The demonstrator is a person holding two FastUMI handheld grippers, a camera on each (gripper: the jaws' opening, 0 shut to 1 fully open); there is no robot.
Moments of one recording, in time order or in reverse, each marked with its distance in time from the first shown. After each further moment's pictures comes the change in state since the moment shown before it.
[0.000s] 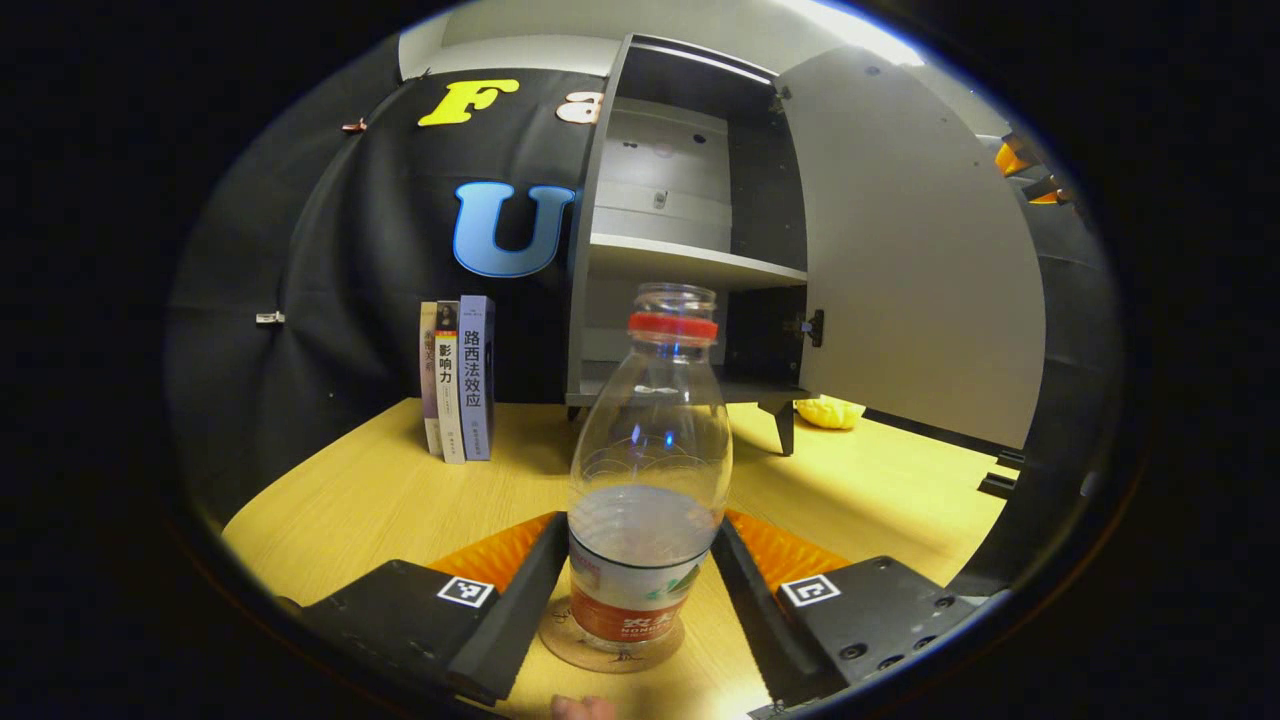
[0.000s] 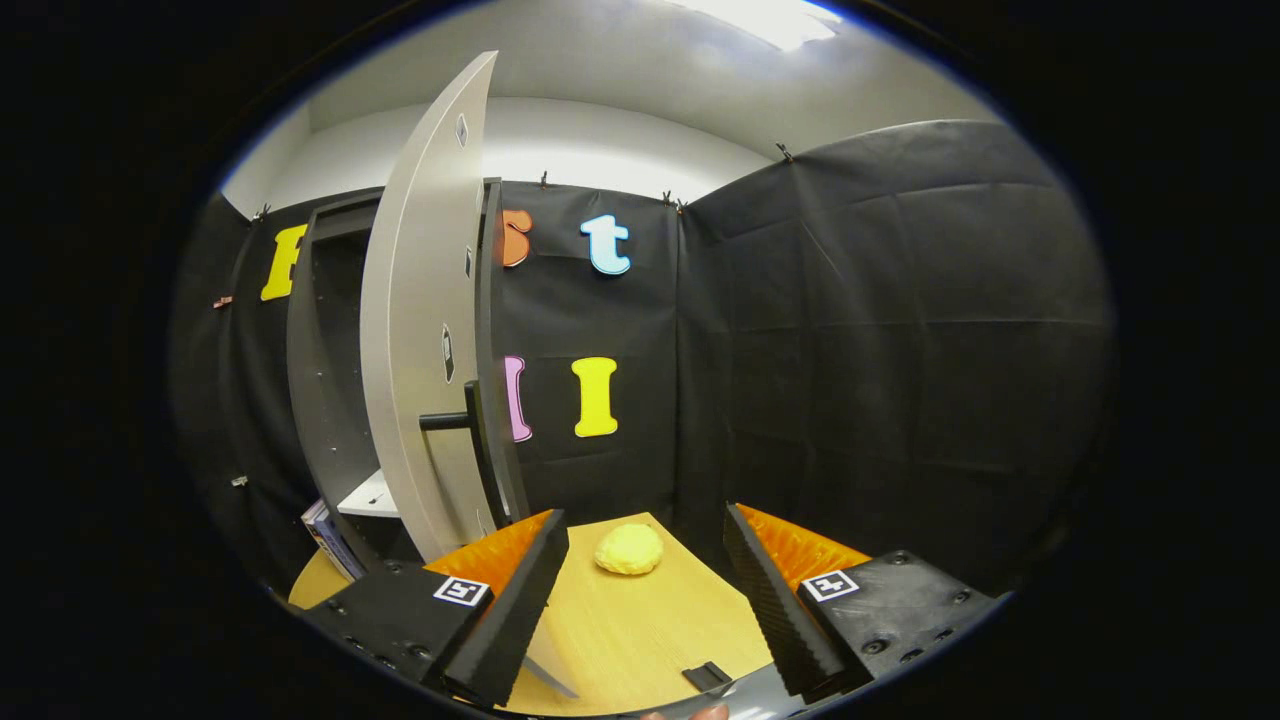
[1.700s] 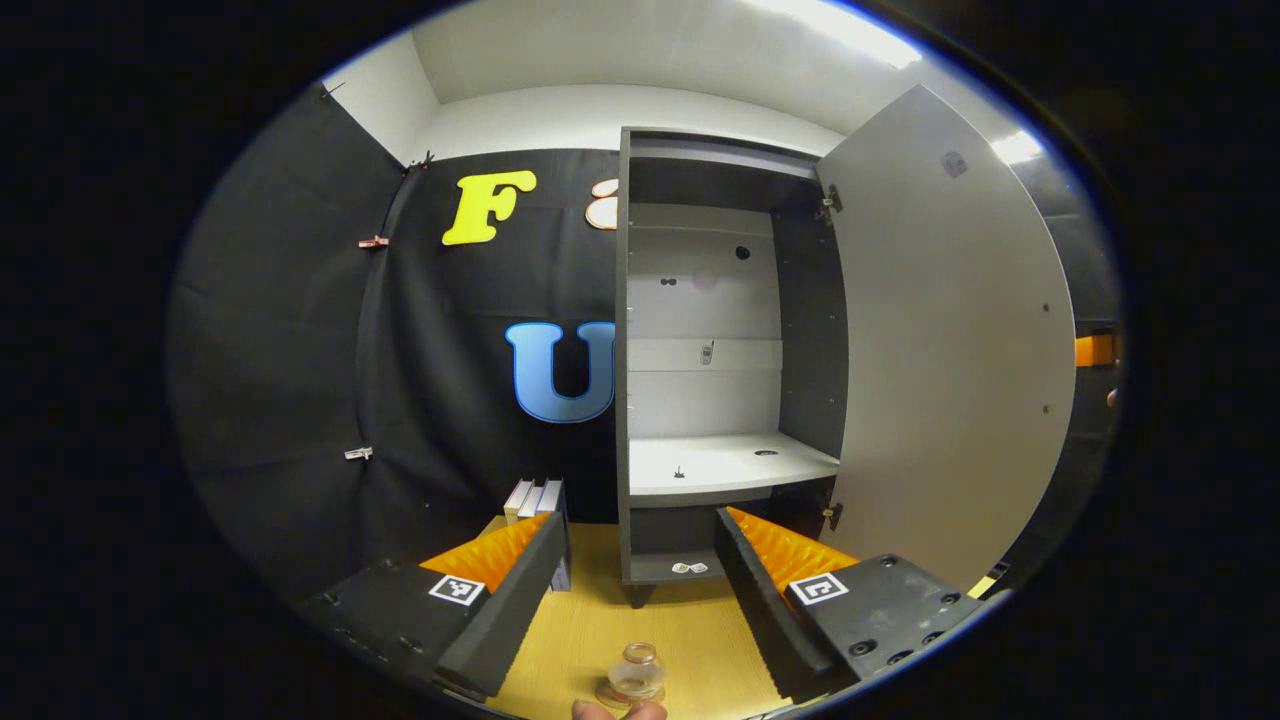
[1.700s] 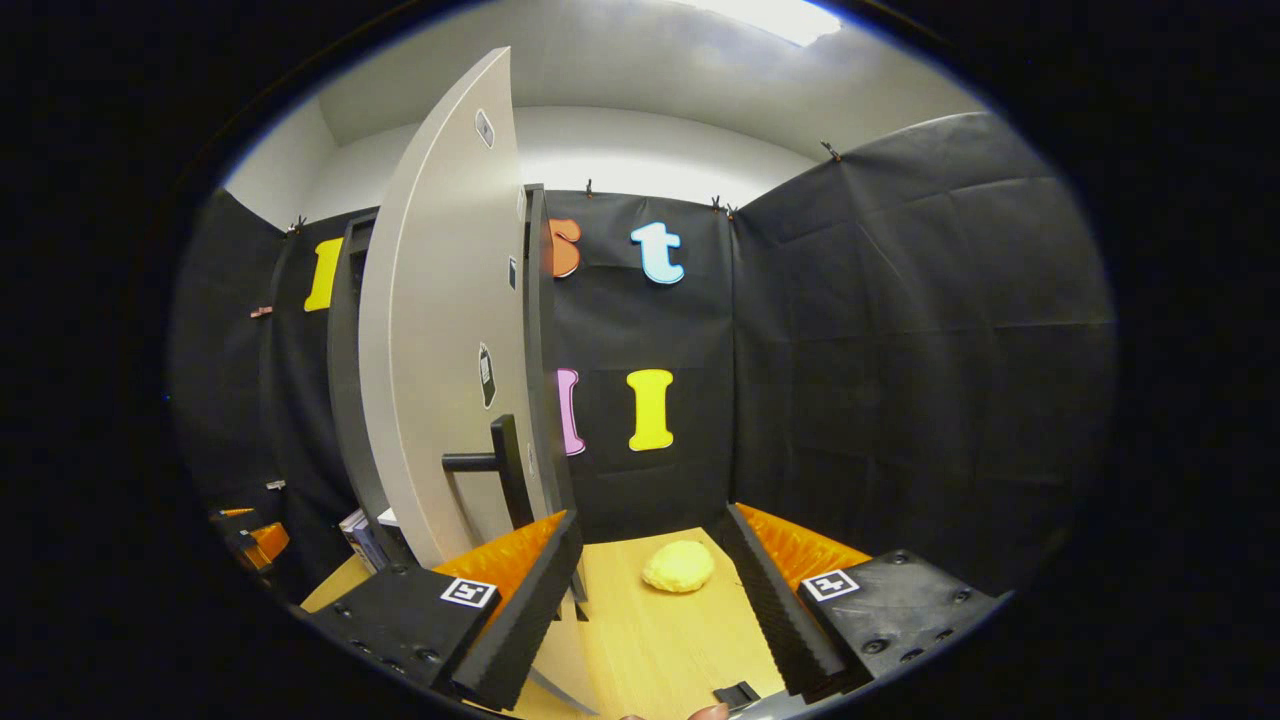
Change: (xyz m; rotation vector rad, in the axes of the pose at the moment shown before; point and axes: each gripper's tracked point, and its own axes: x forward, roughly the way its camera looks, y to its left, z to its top) left arm -0.059 -0.023 0.313 0.065 -0.117 0.240; right arm 0.031 0.034 0.014 -0.019 -0.036 0.146
